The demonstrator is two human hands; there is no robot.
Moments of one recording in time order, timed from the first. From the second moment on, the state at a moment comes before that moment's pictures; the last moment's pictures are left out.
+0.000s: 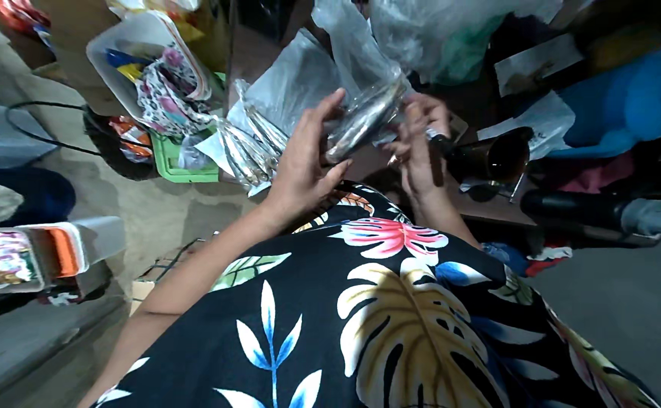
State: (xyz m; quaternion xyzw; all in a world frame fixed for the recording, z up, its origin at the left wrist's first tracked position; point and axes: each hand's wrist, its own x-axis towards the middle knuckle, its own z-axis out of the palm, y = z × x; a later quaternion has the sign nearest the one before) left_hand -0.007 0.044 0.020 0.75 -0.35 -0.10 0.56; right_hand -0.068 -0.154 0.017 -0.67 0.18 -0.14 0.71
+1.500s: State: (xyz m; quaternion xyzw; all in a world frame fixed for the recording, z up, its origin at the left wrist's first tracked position) left_hand 0.052 0.119 -0.042 0.53 0.04 -0.35 0.77; right_hand -0.068 -0.188 -0.015 -0.92 0.16 0.04 0.36
